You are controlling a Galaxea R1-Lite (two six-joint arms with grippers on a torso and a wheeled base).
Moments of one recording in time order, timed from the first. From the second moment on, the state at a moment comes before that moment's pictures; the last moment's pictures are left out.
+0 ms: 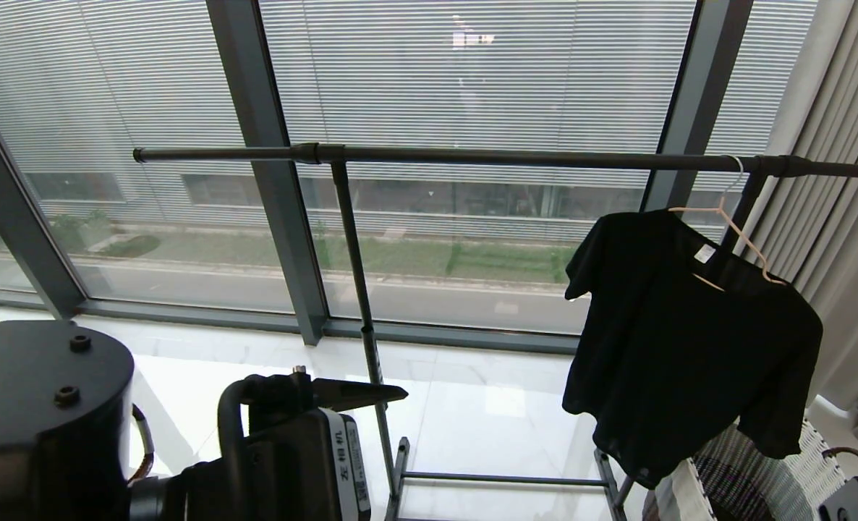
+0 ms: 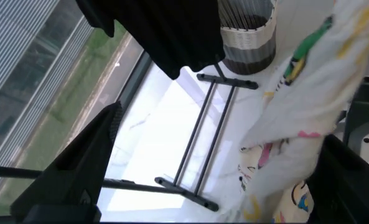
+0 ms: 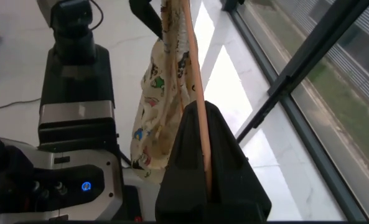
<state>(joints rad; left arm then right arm) -0.92 1.29 -0.61 -0.25 -0.12 0.55 1.14 1.01 -0.38 -0.44 0.22 -0.21</state>
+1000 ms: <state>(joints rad) -0.94 1.32 -0.60 -0.25 -0.11 0.55 1.17 1.03 -0.40 -0.44 0.06 -0.23</state>
